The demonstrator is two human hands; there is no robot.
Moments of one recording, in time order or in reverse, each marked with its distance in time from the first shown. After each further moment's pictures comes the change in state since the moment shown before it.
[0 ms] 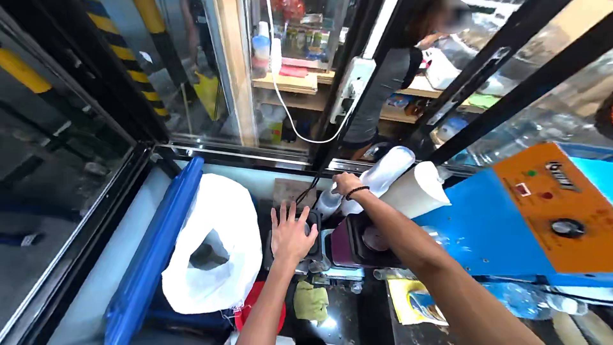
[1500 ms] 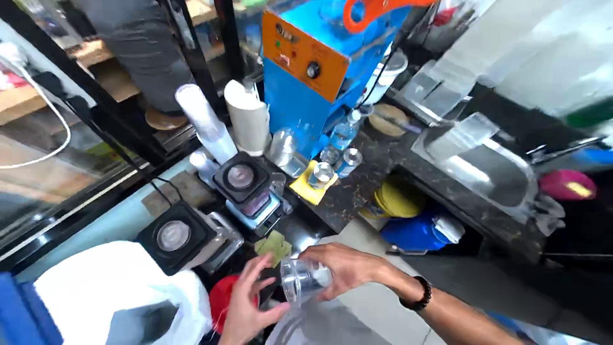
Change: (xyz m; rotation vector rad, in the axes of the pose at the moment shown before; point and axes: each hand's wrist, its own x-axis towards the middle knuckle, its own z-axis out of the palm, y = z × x) left_hand -0.176 0.011 -0.006 -1.105 -0.735 0.550; right_hand -0.480 0.010 0.158 0.875 0.020 -0.198
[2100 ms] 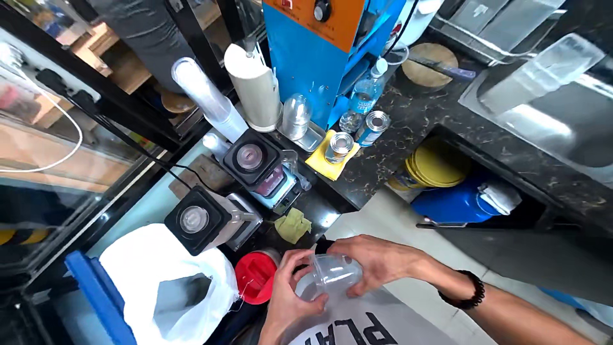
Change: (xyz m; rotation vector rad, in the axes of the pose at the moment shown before) left_hand -0.011 0.001 0.053 -0.133 -0.040 -0.097; right_hand -0.028 0.003 0.010 0.072 -0.142 0.089
